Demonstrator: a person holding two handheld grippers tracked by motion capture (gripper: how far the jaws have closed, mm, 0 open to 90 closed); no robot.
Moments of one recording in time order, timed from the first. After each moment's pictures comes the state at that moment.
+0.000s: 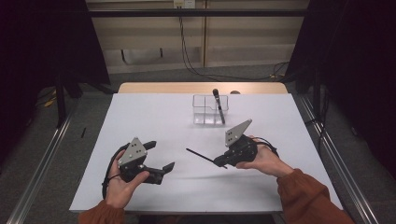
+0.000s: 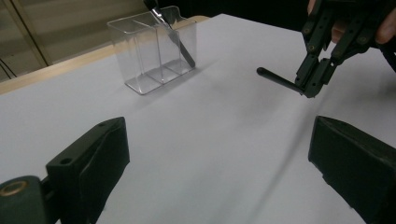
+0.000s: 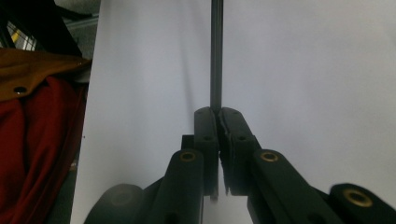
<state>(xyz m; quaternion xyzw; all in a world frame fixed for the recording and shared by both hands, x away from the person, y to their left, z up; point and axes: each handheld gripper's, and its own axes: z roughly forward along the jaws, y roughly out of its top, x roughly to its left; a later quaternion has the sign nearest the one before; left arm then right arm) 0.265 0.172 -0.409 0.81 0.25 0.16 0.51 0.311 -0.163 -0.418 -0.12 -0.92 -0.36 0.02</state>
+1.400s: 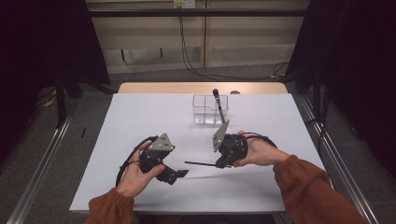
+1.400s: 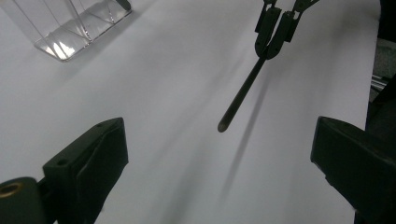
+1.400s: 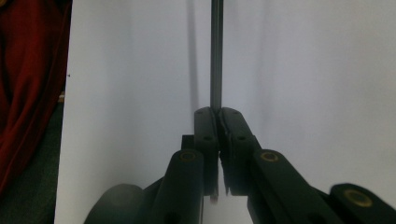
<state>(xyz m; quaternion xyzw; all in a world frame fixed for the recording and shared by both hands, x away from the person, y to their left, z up) 0.291 0.127 -0.407 0.89 0.19 0.05 0.40 0.320 -0.134 -0.410 -0.05 -0.98 -0.20 0.03</state>
